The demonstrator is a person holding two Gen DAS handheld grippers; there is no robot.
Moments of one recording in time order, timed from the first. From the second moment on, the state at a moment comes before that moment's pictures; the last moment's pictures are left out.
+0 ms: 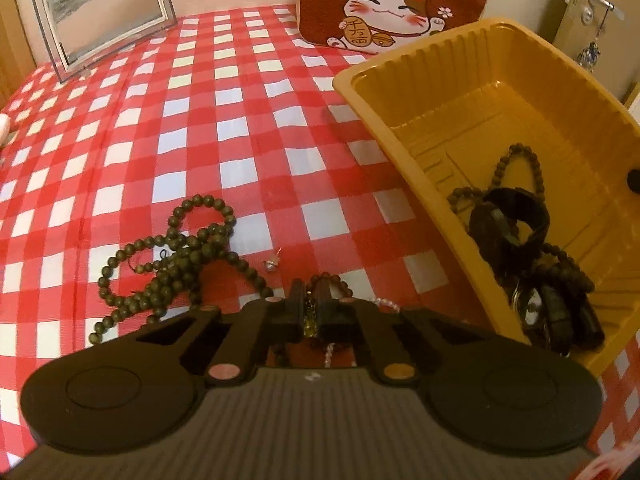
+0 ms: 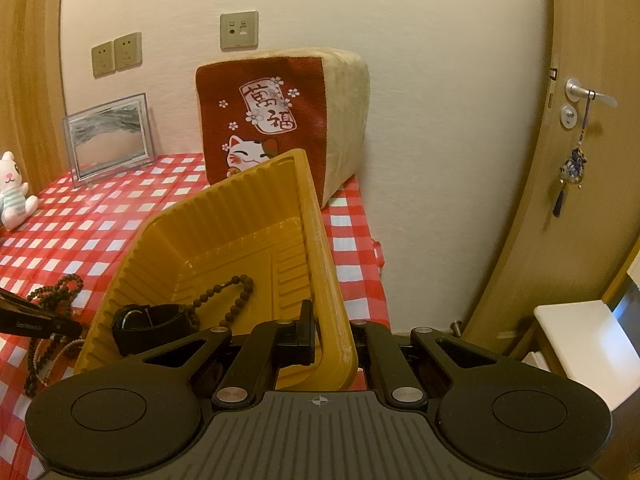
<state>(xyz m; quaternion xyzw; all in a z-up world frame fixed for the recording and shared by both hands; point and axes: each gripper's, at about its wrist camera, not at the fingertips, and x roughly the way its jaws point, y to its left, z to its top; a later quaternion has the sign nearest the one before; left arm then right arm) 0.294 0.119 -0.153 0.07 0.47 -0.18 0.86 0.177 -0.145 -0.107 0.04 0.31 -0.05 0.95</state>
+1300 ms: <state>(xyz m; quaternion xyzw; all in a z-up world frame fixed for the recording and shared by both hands) 0.250 0.074 -0.026 -0.07 0.38 -0.35 0.86 0.175 -0.137 -0.101 0.03 0.29 -0.04 0.96</state>
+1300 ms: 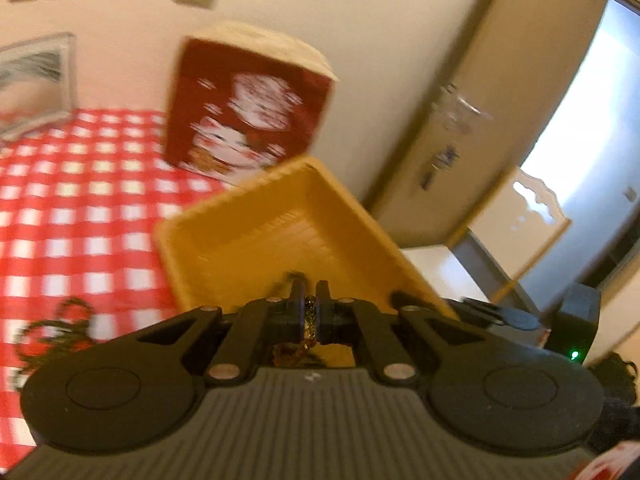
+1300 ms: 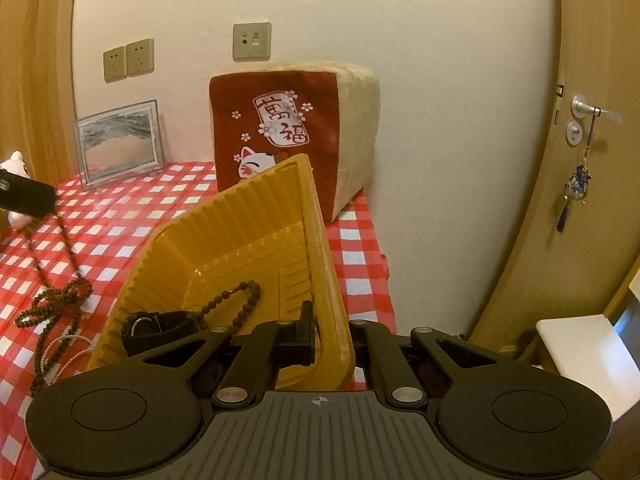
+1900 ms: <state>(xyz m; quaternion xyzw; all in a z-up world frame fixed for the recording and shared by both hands) 0.256 0.043 -0.046 -0.06 0.38 -0.34 0.86 0.174 -0.135 -0.103 0.03 0.29 -0.05 0.95</state>
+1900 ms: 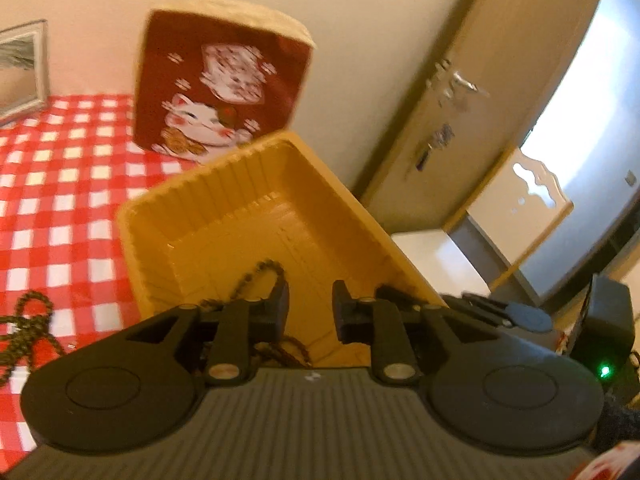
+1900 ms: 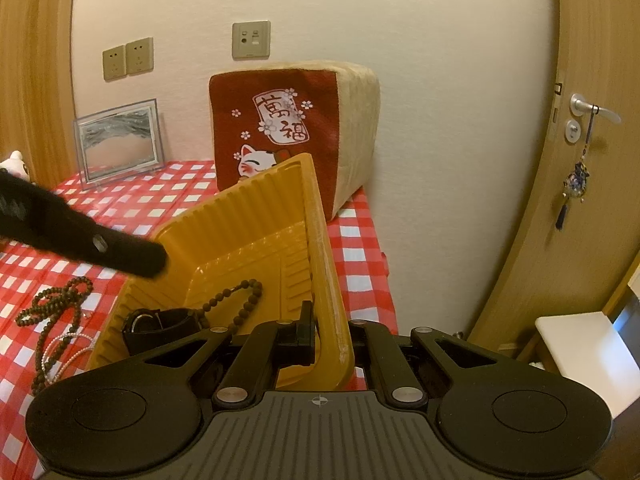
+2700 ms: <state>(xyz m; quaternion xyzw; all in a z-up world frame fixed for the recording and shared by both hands) 0.264 0.138 -0.116 0.10 0.38 -0.22 0.90 0.176 -0.139 -0.106 0.03 0.30 -0.05 0.95</state>
